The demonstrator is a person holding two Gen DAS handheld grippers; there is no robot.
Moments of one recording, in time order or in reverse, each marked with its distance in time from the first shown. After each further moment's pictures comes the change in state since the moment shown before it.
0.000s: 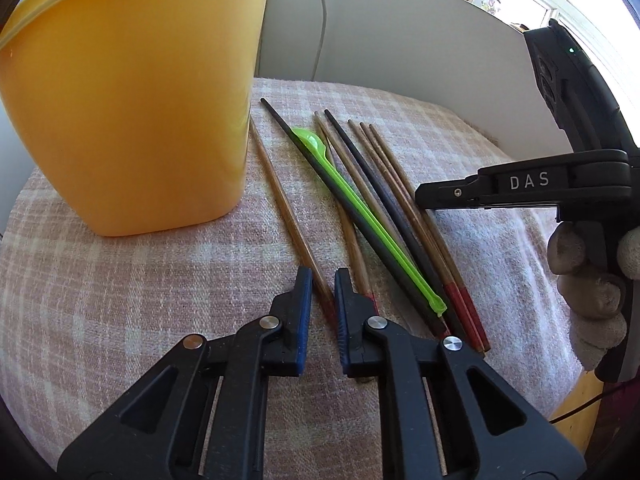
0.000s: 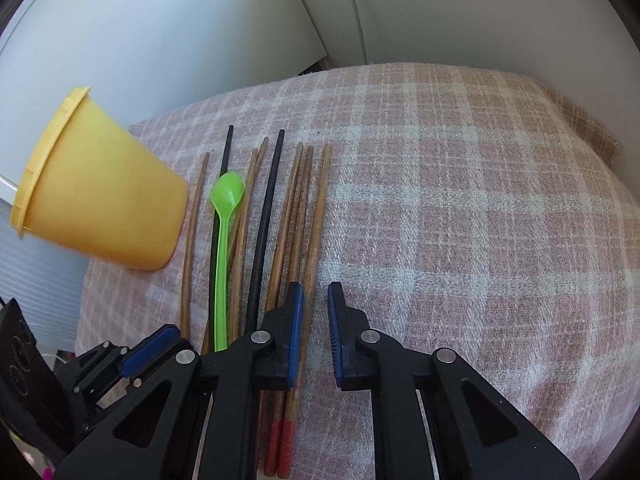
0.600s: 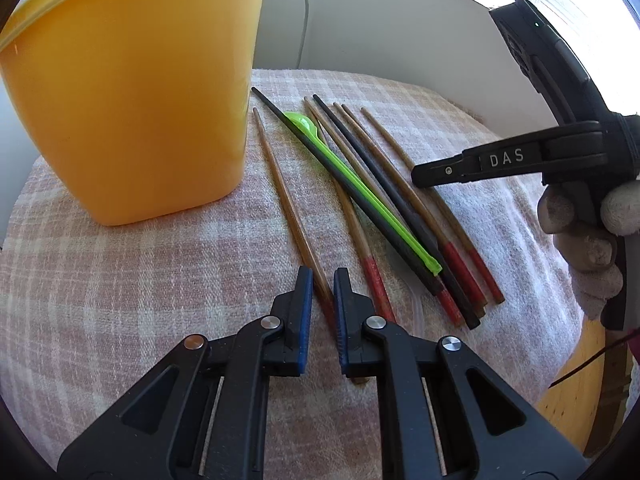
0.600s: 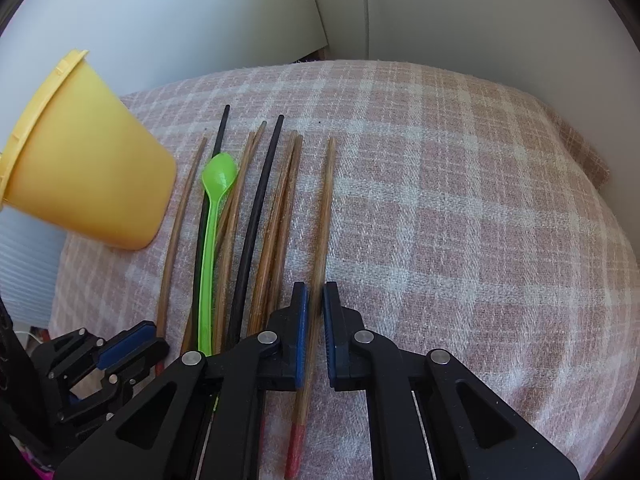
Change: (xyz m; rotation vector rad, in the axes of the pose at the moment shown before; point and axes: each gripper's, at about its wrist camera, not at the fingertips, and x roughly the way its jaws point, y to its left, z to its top) left arm -0.007 0.005 -0.010 0.081 0.051 -0.034; right arm 0.009 0.018 0.007 -0.082 0.050 -0.091
